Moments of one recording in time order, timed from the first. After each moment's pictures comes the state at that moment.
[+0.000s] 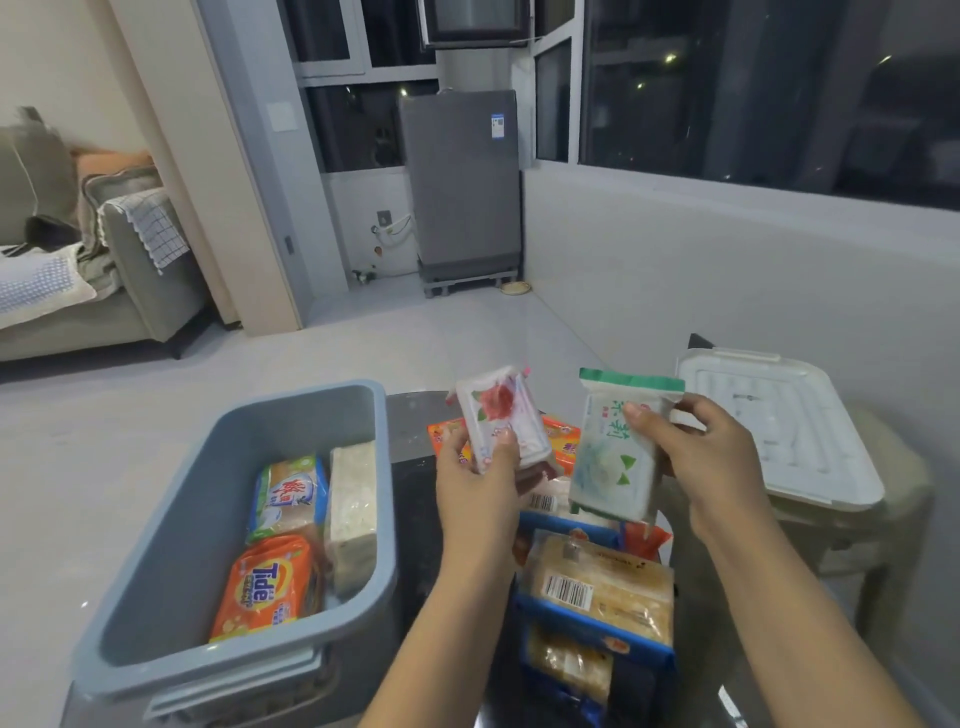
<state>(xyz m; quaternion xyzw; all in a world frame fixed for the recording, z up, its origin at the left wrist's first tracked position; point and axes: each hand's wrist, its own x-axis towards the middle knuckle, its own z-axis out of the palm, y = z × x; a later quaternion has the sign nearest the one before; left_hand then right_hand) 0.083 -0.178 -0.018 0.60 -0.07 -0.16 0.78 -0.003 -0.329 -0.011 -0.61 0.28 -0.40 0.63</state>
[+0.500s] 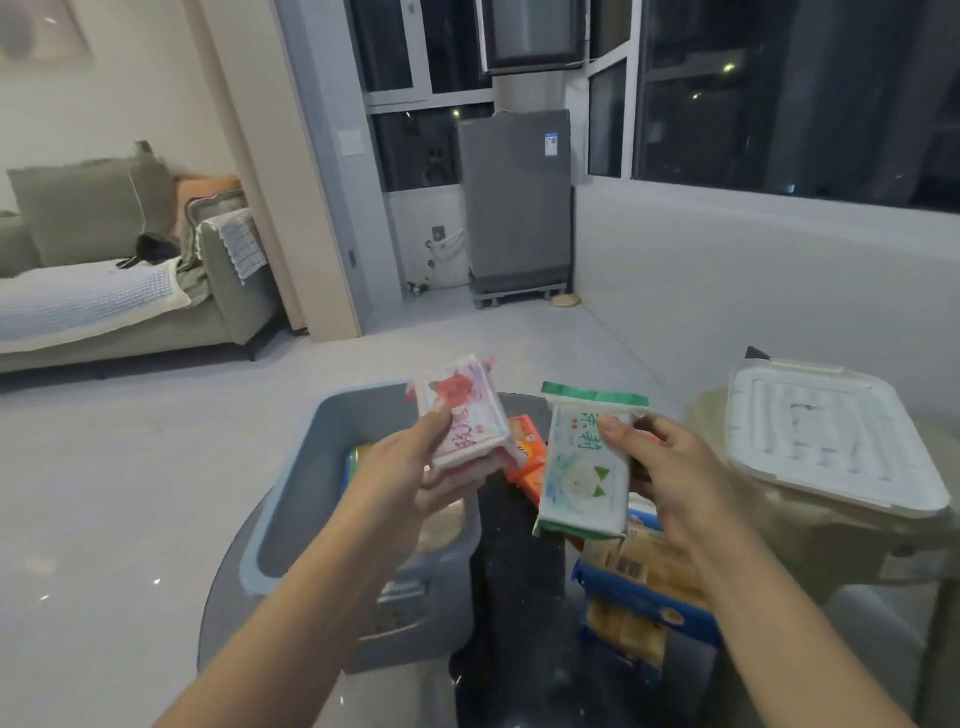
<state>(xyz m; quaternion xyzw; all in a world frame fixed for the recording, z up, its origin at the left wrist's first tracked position) 0.101 -0.055 0.045 0.57 -0.09 -0.27 0.77 0.013 -0.259 -0.004 -0.58 0.18 -0.28 0.74</state>
